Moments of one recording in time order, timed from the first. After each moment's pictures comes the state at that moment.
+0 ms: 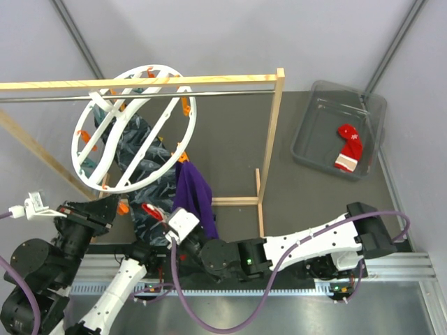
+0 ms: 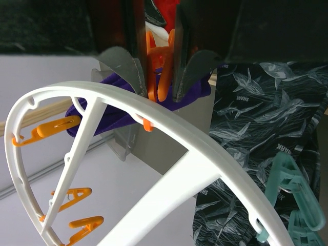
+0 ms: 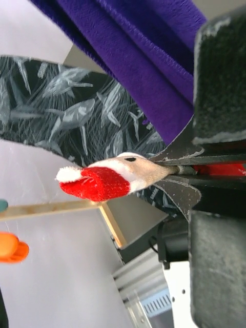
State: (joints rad) left arm -0.35 0.34 1.40 -1.11 -0.20 -0.82; right arm 1.75 1.62 1.29 0.37 0.86 -0.09
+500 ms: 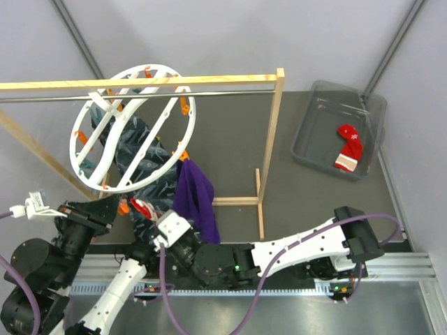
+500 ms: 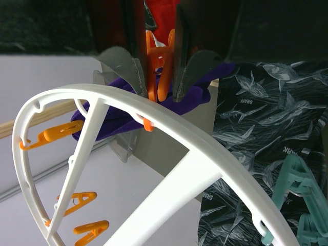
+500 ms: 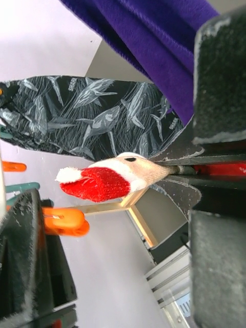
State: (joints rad) left arm -0.35 0.34 1.39 -1.10 -0.19 -0.83; right arm 1.78 1.71 1.40 0.54 0.96 -0.22
